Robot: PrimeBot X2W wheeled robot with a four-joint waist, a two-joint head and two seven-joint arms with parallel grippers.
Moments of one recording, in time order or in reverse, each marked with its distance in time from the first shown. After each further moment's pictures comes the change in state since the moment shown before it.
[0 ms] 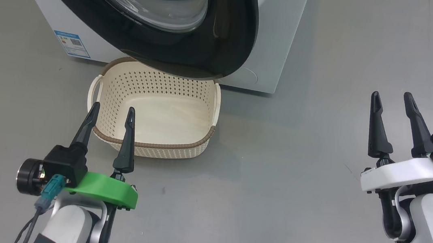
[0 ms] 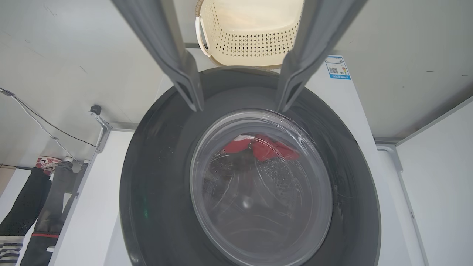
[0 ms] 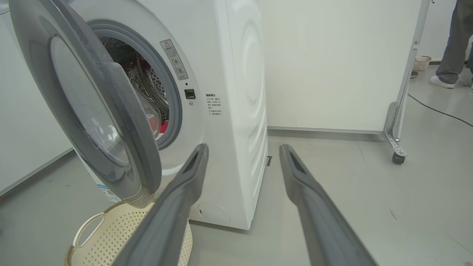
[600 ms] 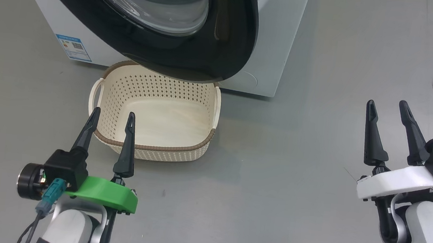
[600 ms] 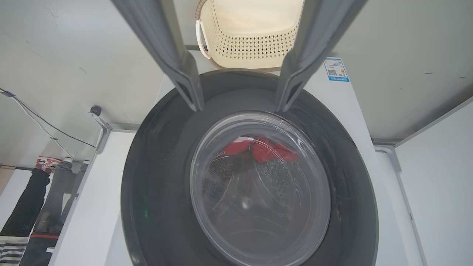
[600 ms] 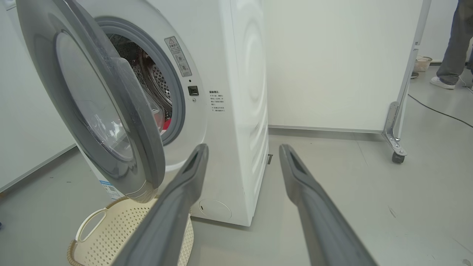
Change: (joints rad) left arm 0.016 0.000 -0.002 0.002 0.000 0.000 0.000; right arm 0.037 0.015 -0.008 -0.013 -0.026 0.000 -0.003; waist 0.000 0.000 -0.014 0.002
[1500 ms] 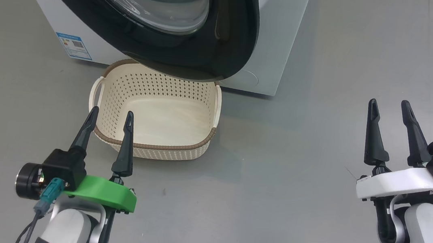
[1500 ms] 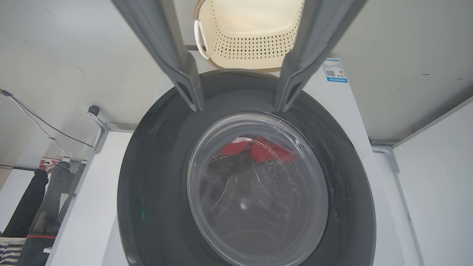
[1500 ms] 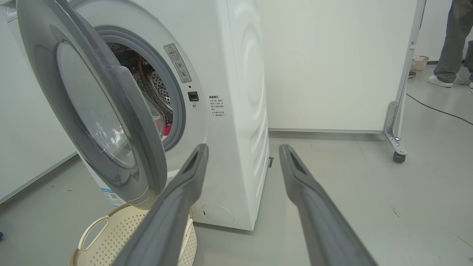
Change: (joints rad) left arm 0.000 0.000 0.006 -0.003 0.000 0.000 0.000; right arm 0.018 0.031 -0.035 -0.029 -0.018 0.001 -0.001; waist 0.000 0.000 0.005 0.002
